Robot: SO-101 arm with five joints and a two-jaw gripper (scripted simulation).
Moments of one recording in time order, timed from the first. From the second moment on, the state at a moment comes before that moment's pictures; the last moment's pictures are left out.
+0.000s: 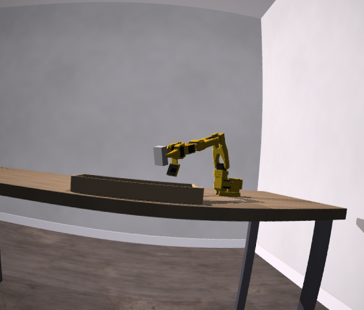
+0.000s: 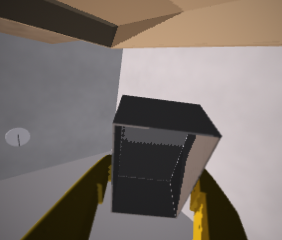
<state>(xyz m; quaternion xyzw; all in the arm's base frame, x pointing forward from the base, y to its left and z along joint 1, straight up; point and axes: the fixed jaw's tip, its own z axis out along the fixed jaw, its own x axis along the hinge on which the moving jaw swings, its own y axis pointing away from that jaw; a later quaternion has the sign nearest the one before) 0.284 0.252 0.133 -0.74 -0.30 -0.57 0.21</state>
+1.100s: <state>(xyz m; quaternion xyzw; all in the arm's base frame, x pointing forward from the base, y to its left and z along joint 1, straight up) 0.277 0.244 0.166 -0.74 -0.30 -0.57 0.21</state>
